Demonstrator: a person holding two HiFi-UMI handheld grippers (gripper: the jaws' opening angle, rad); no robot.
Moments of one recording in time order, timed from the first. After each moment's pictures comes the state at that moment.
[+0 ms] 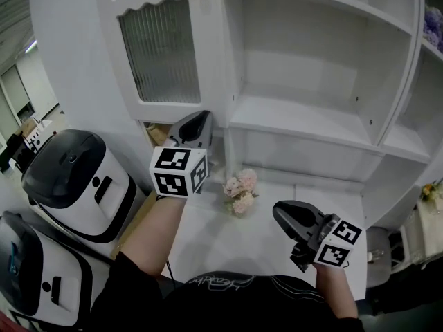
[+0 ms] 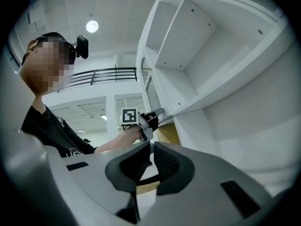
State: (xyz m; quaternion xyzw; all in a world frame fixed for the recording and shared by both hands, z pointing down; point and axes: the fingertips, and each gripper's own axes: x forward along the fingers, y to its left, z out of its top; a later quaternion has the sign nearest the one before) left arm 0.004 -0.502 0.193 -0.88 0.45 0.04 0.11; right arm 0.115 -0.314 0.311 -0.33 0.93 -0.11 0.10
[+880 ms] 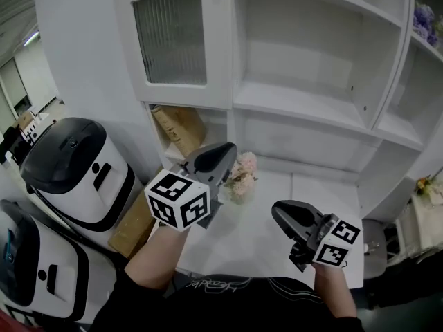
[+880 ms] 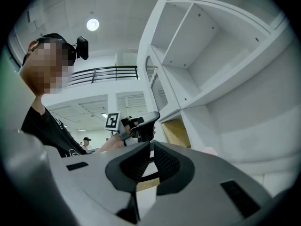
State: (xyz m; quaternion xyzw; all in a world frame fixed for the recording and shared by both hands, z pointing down) left arm 0.029 -0.366 0.248 -0.96 0.29 0.06 -0.01; right arm 0.097 -0.260 0.329 -0.33 0.93 -0.11 0.09
